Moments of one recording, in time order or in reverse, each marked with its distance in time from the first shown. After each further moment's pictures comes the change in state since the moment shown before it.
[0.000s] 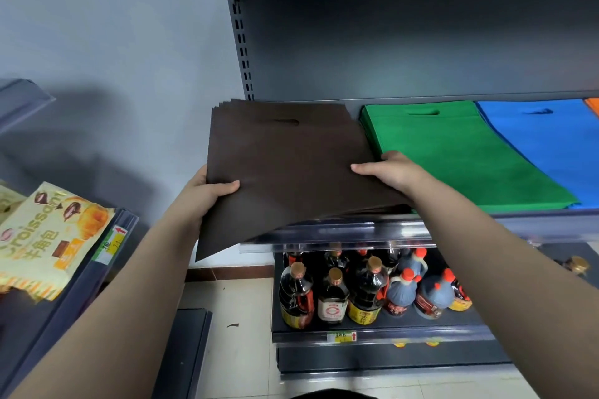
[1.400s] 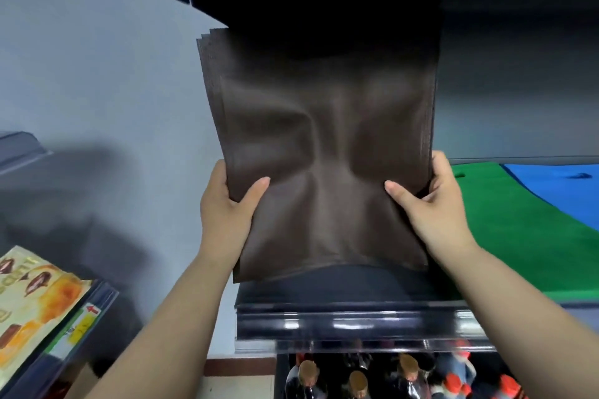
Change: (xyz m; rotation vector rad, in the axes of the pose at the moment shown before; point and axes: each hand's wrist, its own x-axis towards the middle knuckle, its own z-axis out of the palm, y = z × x) left_hand 0.037 0.021 0.046 0.056 0.269 0.777; right_hand 0.017 -0.008 0.013 0.483 0.321 -0.868
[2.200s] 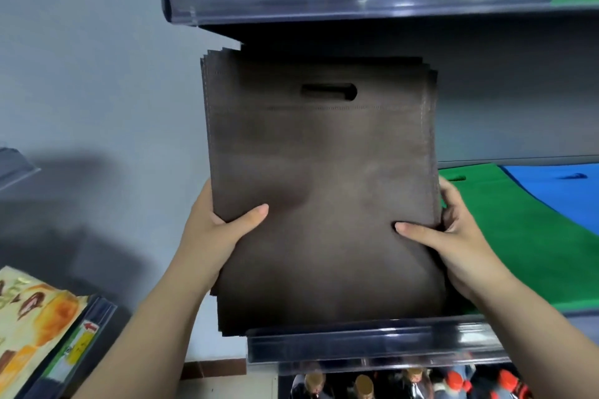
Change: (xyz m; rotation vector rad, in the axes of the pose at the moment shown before) left_hand 0.017 0.007 -0.032 -0.219 -0.257 -0.233; right_hand -0.016 -0.014 -0.007 0.268 -0.122 0.323
